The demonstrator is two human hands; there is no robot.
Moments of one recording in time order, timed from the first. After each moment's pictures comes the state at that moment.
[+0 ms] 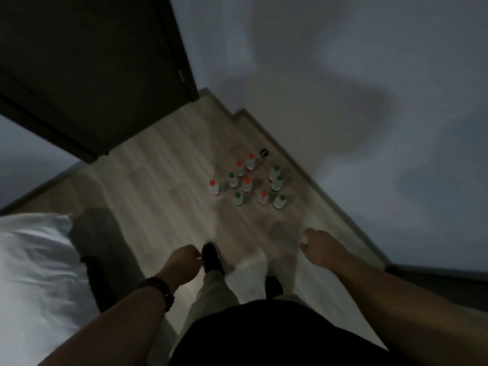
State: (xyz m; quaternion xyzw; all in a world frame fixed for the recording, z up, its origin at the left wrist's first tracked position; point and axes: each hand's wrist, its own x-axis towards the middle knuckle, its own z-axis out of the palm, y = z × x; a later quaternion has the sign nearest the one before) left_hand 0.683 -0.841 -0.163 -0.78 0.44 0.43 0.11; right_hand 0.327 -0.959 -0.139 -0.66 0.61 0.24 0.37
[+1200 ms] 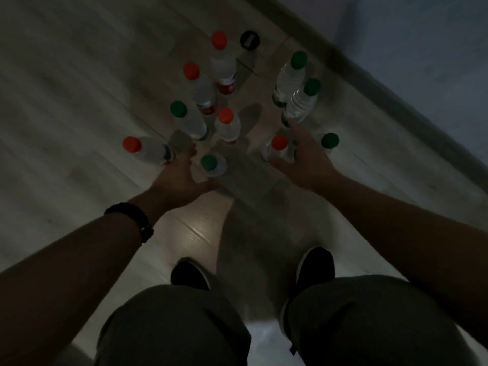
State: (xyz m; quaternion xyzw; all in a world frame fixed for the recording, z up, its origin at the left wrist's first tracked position) left_hand 0.731 -1.140 -0.732 -0.68 0.58 0.45 0.00; right_hand 0.422 -1.169 -0.705 -0.60 0.65 -0.10 0.45
